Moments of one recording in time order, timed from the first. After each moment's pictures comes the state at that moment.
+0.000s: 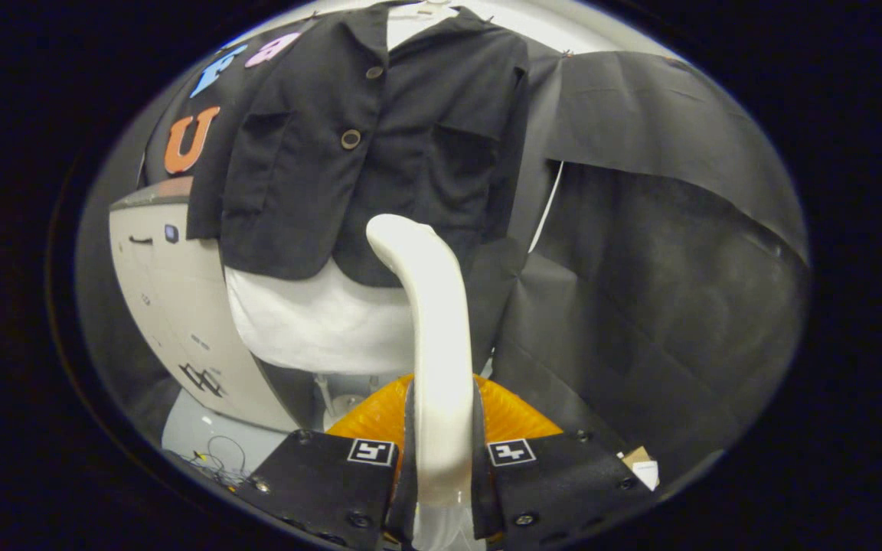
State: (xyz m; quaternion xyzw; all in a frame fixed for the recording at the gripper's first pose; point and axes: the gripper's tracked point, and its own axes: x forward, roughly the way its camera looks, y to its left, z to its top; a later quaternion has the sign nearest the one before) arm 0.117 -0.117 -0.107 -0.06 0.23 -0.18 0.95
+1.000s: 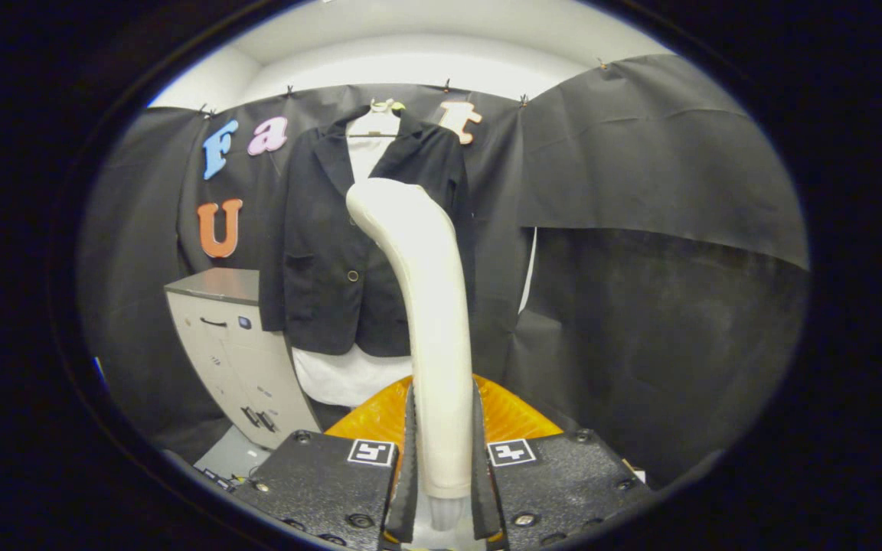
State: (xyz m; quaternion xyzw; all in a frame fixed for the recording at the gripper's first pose) arm -0.050 -0.149 0.041 -0.02 0.12 -0.09 0.99
